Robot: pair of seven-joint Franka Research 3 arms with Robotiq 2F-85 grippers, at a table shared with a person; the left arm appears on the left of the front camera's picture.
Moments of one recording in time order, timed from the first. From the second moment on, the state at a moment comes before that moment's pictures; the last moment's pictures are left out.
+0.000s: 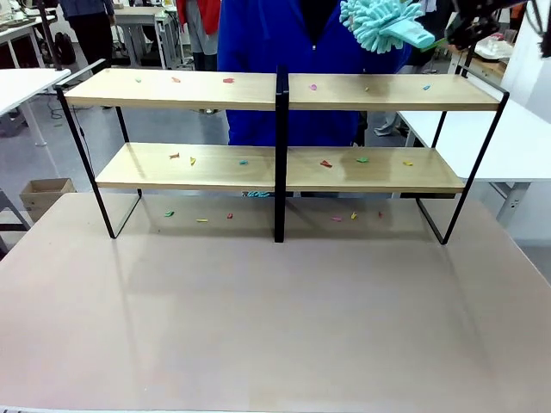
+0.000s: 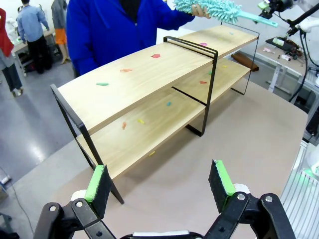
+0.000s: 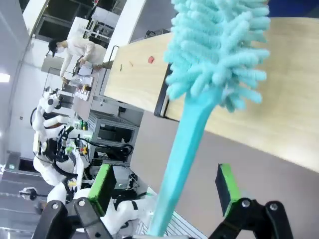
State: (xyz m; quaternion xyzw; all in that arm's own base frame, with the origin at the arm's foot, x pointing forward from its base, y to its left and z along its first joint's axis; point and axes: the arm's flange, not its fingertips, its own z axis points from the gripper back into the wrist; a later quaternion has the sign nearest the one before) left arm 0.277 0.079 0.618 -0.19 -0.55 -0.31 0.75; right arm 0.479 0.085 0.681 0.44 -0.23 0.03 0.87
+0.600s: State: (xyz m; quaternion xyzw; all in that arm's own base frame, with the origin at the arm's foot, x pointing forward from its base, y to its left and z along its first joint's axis) left arm 0.277 0.079 0.618 -0.19 -0.55 -0.31 0.75; right arm 0.498 0.087 0.684 0.42 -0.24 0.01 0.87
